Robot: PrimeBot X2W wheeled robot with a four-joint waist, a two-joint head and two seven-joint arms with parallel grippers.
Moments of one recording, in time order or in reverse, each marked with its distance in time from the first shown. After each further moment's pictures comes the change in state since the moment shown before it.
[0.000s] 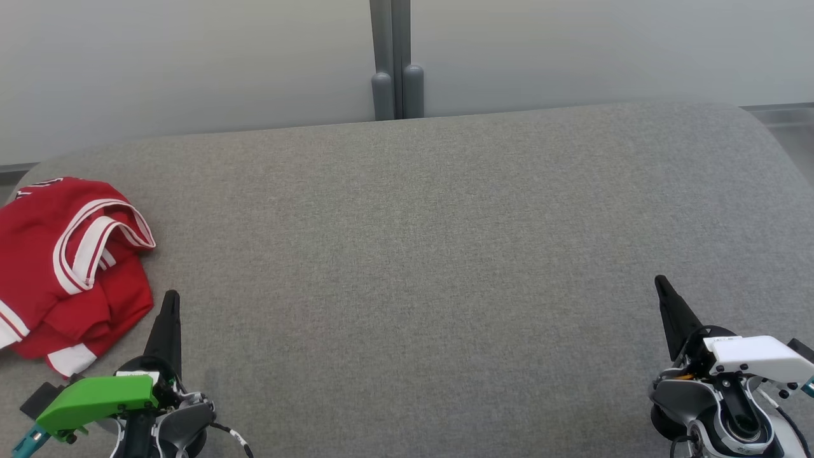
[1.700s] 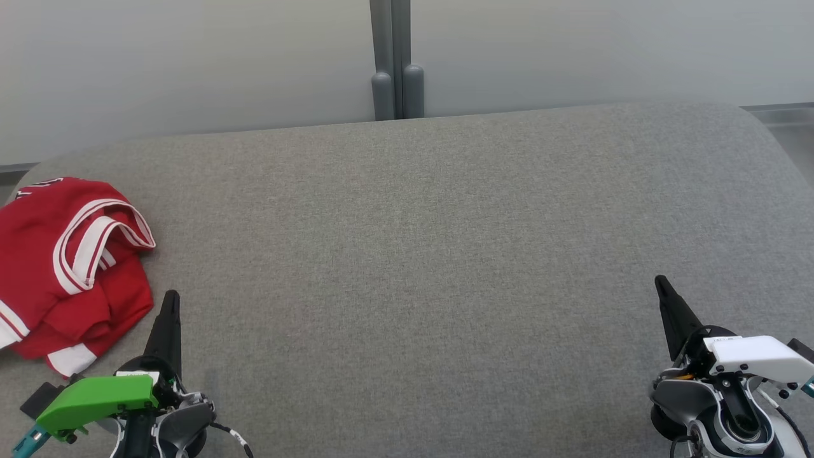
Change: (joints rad) left arm 0.000 0.000 0.000 0.000 0.000 0.000 0.000; right arm 0.000 0.000 0.000 0.000 0.000 0.000 0.000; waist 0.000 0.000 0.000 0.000
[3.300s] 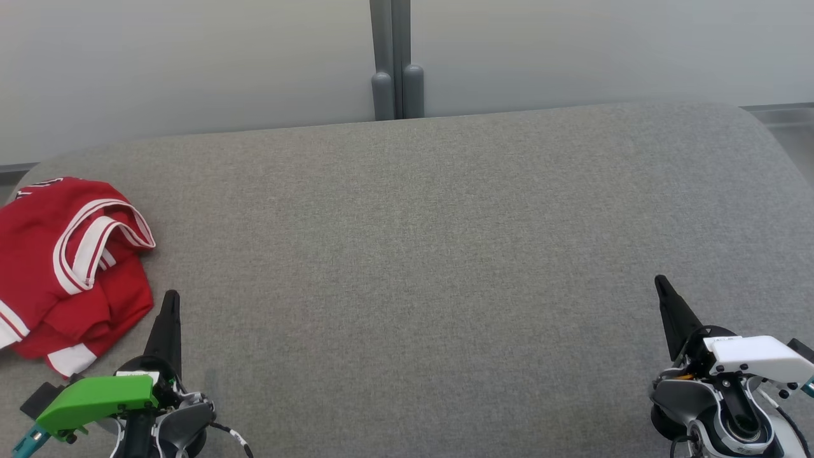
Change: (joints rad) left arm 0.000 0.000 0.000 0.000 0.000 0.000 0.000; right arm 0.000 0.000 0.000 0.000 0.000 0.000 0.000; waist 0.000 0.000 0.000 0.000
